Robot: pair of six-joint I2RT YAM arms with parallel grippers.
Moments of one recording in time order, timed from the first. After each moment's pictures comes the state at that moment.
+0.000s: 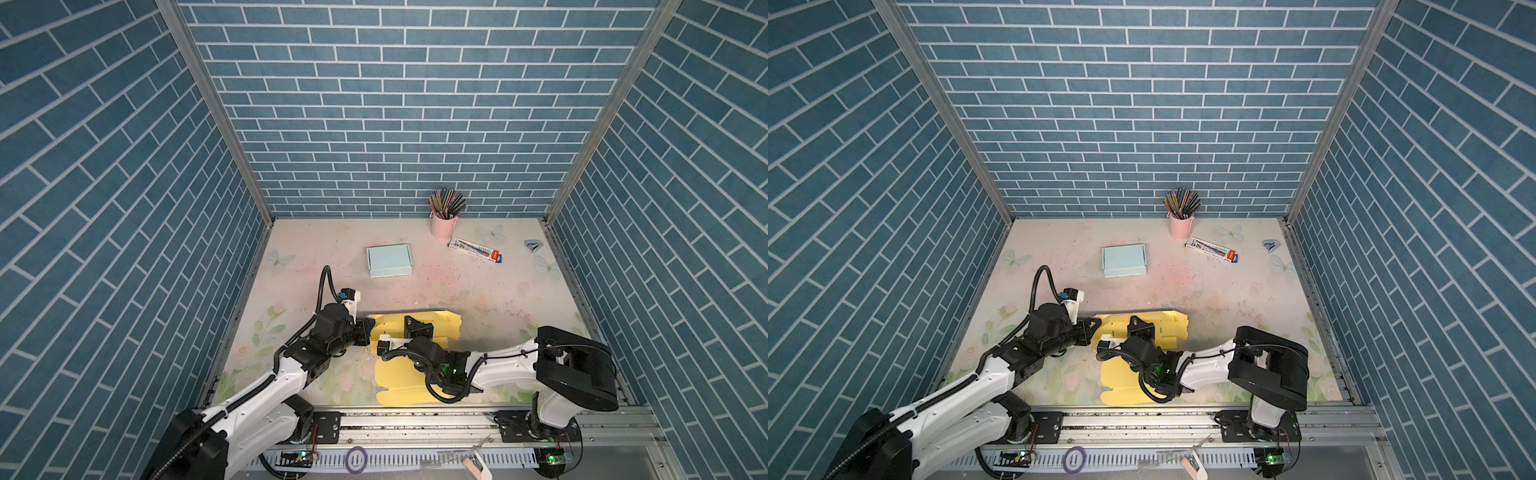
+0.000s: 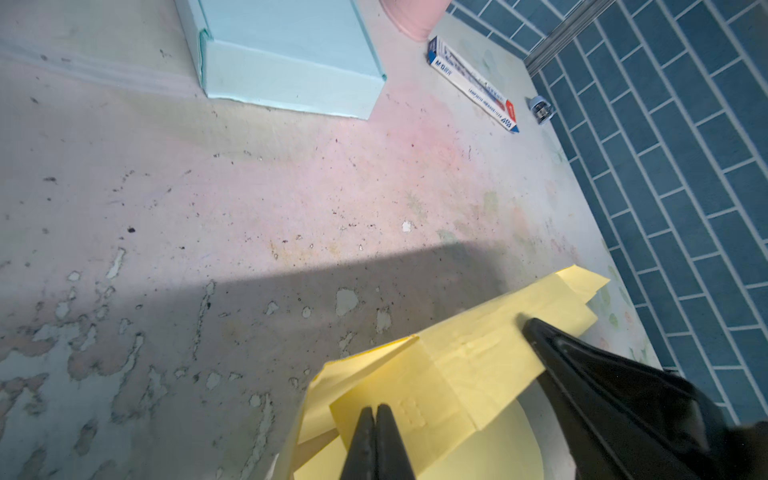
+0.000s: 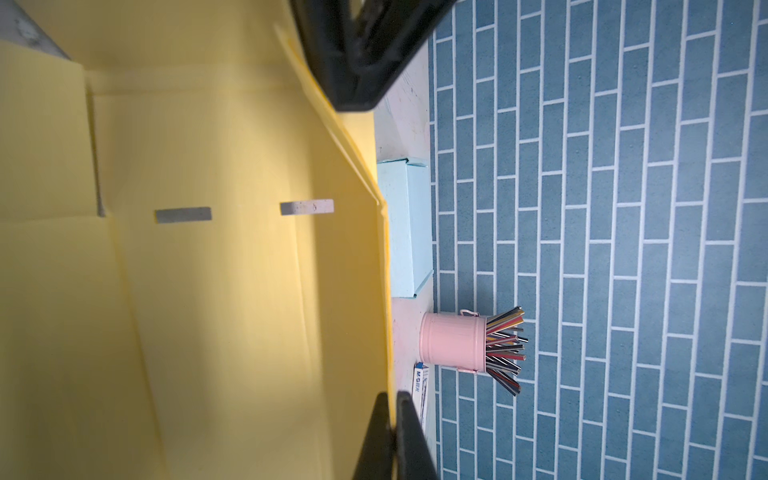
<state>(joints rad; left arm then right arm) -0.54 0.97 0.35 0.02 0.19 -0.57 1.32 1.66 0.65 0.55 0.79 -1.05</state>
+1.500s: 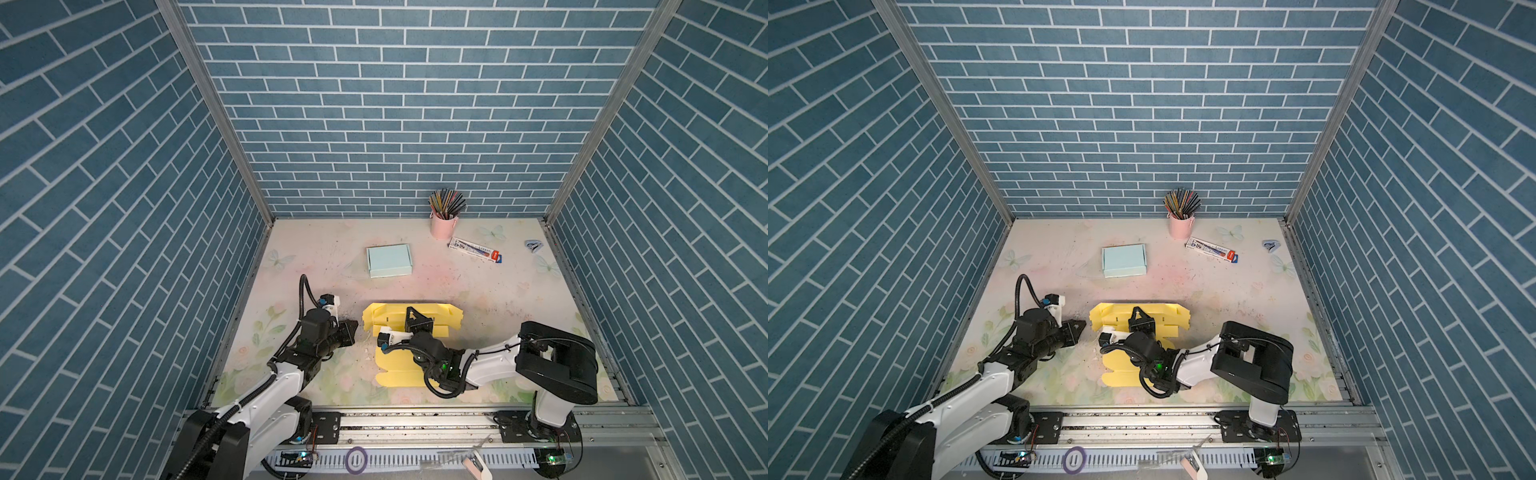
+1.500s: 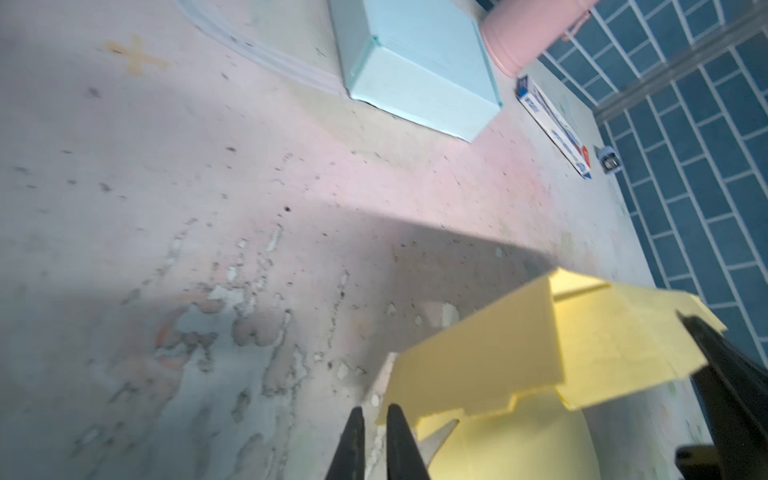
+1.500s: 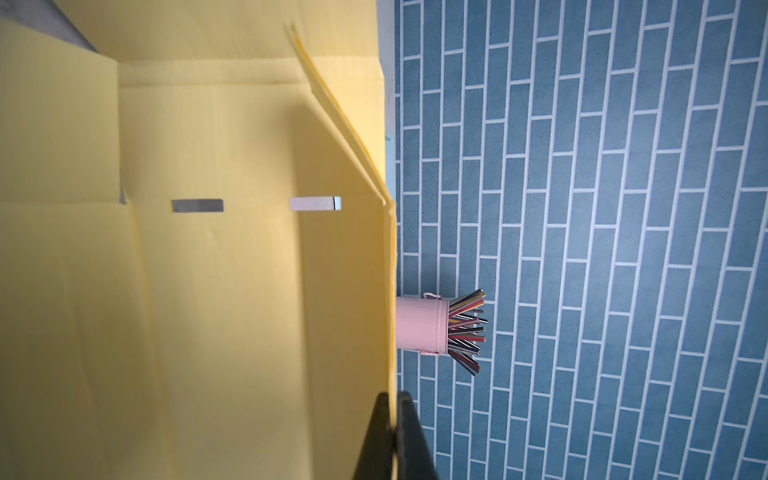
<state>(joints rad) -0.30 0.99 0.23 0.11 0.23 -0.57 1.27 1.76 0.64 0.79 0.85 -1.23</state>
